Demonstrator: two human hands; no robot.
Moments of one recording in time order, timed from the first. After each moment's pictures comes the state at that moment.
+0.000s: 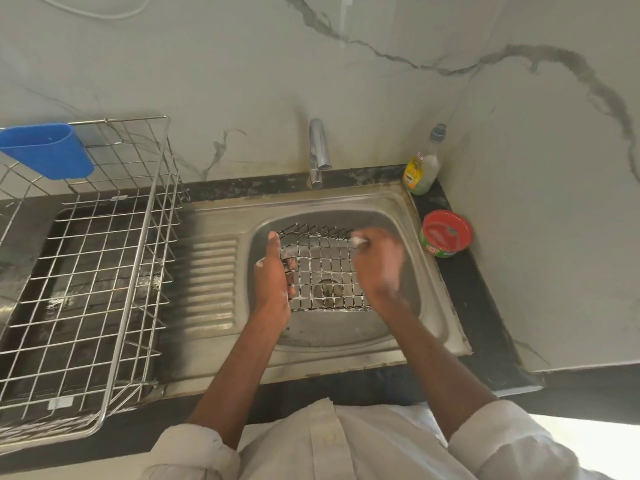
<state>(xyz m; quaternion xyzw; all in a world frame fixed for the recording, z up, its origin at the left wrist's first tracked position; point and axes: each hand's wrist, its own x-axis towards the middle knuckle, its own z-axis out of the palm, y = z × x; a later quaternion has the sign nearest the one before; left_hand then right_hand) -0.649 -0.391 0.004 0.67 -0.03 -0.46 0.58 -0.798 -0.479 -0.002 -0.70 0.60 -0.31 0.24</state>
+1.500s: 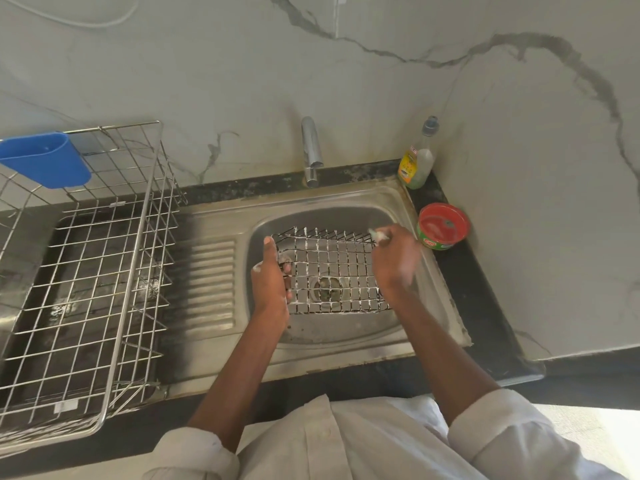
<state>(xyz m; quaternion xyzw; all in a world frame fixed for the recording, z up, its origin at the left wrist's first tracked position) -0.657 -0.383 0.000 0.69 -0.04 -0.44 0.58 -0.825 -0.493 -0.014 -0.62 0.68 -0.32 0.25</state>
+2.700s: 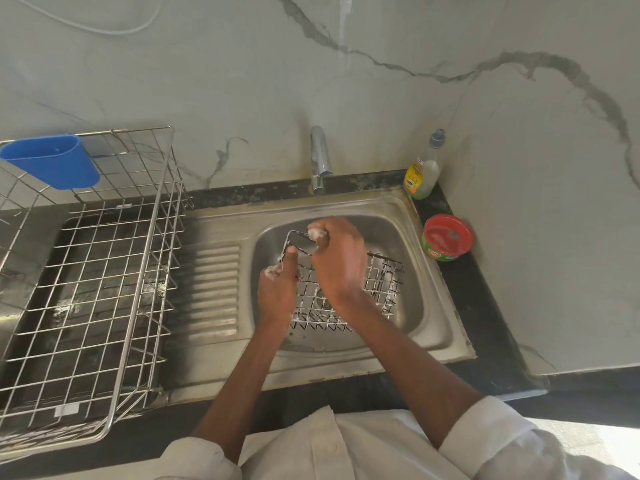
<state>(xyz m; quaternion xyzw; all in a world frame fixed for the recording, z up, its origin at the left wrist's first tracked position) -0.645 -0.383 -0.026 0.73 -0.21 -0.36 0.54 -0.737 -0.448 0.036 -0.73 0.52 -0.37 0.24</state>
